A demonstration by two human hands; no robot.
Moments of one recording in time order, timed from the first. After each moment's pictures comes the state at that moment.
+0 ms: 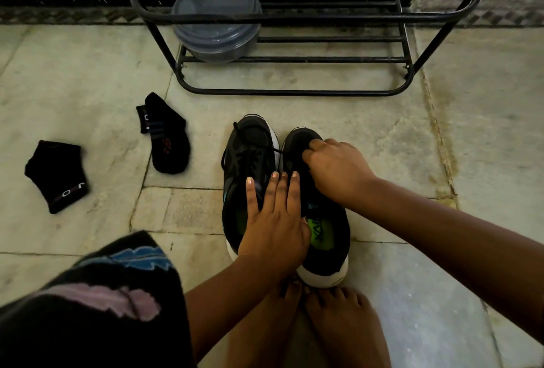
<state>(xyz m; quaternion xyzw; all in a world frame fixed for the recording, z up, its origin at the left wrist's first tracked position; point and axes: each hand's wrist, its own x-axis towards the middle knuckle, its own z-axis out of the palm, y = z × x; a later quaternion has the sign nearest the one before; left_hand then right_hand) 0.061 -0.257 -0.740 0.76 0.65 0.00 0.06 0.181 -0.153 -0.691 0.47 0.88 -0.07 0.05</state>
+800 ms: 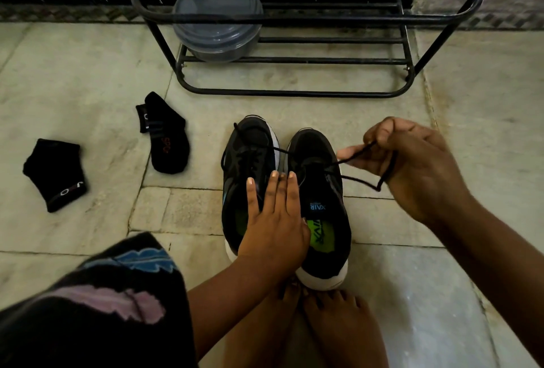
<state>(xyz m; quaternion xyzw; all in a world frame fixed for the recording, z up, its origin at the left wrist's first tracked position) 0.063 -0.256 -0.739 0.76 0.65 0.00 0.06 0.242 -0.173 -0.641 0.41 0.44 -0.66 -0.45</state>
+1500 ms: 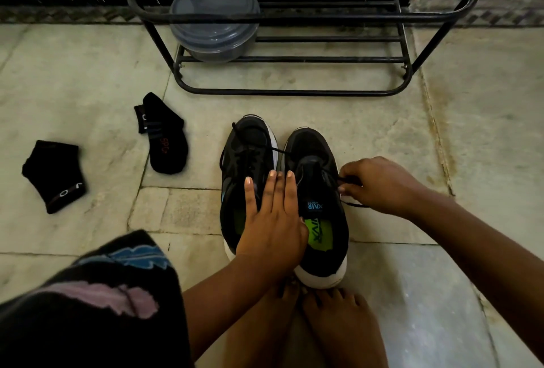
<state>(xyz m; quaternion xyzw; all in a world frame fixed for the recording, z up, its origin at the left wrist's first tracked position) 0.063 -0.257 -0.740 0.76 0.65 -0.01 0.06 0.247 -0.159 -0.692 0.54 0.79 -0.26 0.07</state>
